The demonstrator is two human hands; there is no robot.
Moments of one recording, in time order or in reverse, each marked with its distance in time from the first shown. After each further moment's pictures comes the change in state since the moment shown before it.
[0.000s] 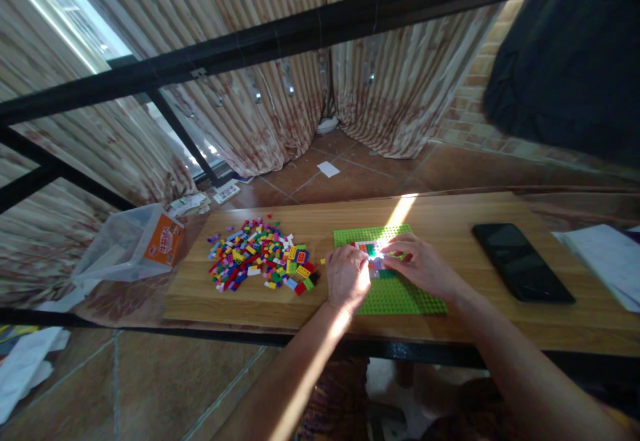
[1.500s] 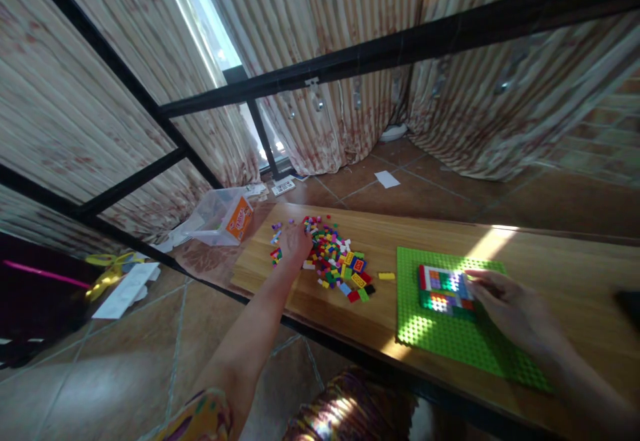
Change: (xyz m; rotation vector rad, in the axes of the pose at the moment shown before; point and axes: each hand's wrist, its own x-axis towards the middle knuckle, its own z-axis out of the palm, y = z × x) left_hand 0.023 -0.185 -0.129 0.591 0.077 -0.546; right_hand 0.009 0.021 0.008 -0.173 0.005 0.366
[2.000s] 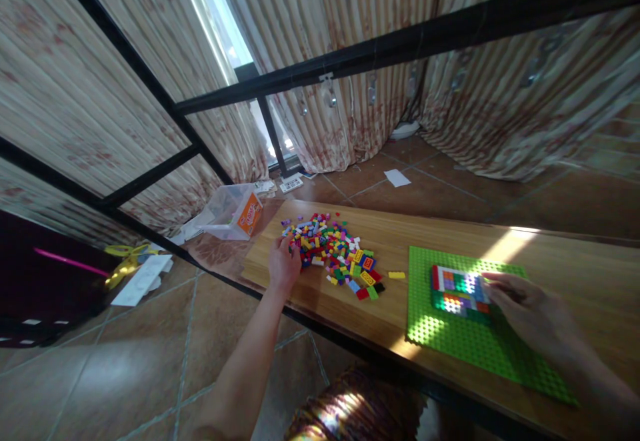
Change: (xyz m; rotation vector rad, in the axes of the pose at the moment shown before) left_hand -0.059 -0.051 -0.009 -0.309 0.193 -0.085; right_hand 0.001 0.007 -0.001 -0.006 0.001 0.007
